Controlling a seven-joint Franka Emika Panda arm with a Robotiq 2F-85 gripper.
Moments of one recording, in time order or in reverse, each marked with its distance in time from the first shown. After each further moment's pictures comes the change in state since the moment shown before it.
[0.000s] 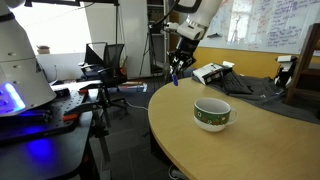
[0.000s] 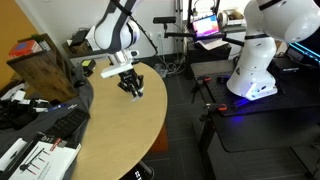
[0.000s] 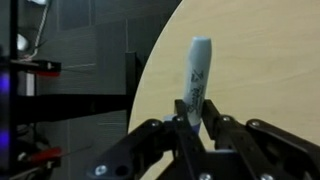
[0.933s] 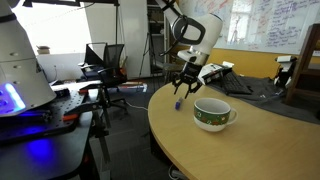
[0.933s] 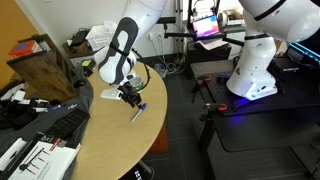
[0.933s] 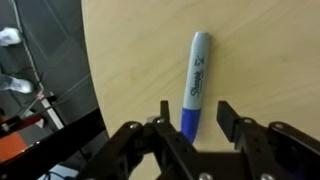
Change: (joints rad) arm 0.054 0.296 -0.015 0.205 -0.098 0.107 0.577
